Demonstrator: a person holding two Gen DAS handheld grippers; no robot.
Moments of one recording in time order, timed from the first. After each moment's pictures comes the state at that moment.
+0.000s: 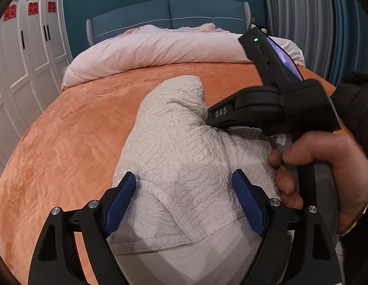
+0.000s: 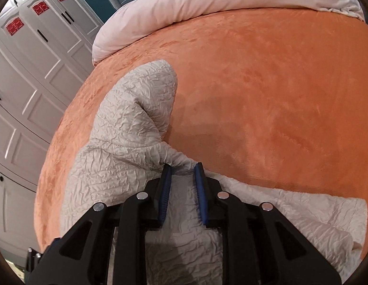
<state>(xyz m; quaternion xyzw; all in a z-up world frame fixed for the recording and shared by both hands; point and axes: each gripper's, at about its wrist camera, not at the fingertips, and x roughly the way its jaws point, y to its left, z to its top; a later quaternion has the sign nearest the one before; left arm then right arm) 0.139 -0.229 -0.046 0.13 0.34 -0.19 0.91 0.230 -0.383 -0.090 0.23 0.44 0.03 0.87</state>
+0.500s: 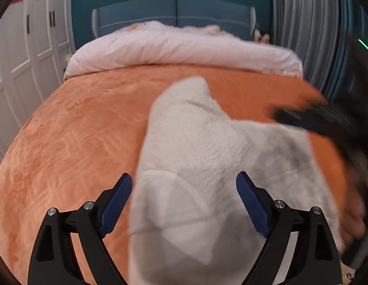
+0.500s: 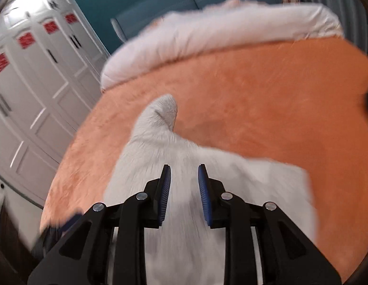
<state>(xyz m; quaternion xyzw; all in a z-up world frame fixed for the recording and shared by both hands) 0.126 -0.181 0.011 0.07 0.36 -0.21 0.90 0.091 -0.378 0.011 0.23 0.35 -0.01 0.91</state>
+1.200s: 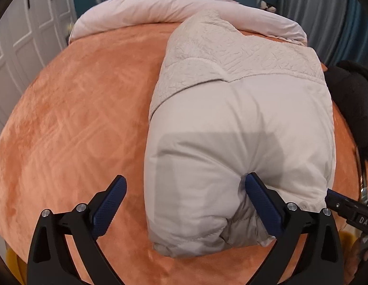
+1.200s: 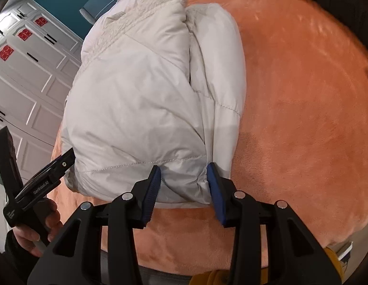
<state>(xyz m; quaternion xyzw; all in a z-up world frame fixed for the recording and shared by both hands) 0.074 -0.130 -0.044 0.09 0.47 -0.19 0.86 -0.067 -0.332 -0.090 0.33 0.45 -0.04 0.83</state>
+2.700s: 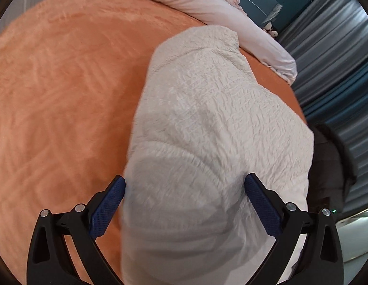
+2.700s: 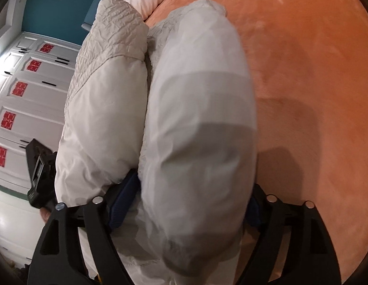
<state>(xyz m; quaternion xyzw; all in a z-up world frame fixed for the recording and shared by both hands) 0.205 -0.137 -0.044 -0.11 0.55 -0.27 0.78 0.026 -0.412 -0.130 0.46 0.44 0.07 0.77</state>
